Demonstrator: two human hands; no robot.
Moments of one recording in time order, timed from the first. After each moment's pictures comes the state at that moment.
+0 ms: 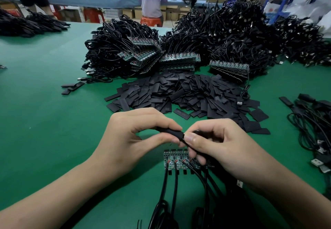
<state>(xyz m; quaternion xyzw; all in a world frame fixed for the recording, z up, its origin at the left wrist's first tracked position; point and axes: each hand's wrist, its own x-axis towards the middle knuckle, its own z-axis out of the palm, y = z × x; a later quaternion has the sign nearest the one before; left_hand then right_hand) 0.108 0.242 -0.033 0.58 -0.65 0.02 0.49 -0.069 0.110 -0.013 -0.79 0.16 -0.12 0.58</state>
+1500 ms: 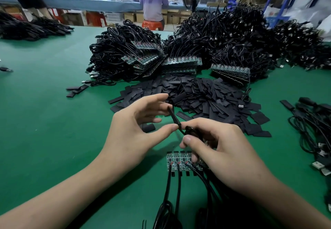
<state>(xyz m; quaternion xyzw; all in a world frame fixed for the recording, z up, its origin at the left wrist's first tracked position) 0.107 0.235 -0.039 0.62 -0.48 -0.11 0.62 -0.064 0.125 -0.017 -0.85 0.20 -0.22 0.43</state>
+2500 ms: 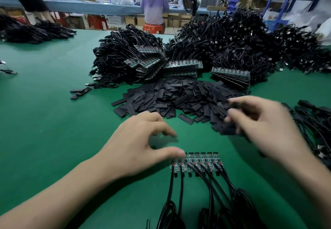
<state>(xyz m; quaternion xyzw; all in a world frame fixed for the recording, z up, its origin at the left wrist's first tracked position) 0.117 0.247 -0.028 0.74 -0.61 -0.04 0.28 -0.085 0.060 -0.005 -0.84 0.33 -0.32 0.29</state>
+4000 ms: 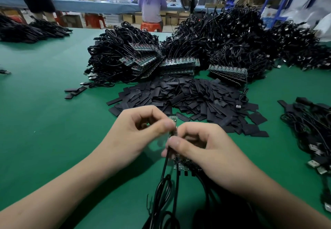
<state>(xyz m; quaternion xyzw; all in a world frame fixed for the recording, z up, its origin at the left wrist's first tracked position) 0.110 0.238 -0.029 0.60 -0.49 -0.23 0.58 -0.054 0.126 -0.024 -0.80 0.13 -0.16 0.56</state>
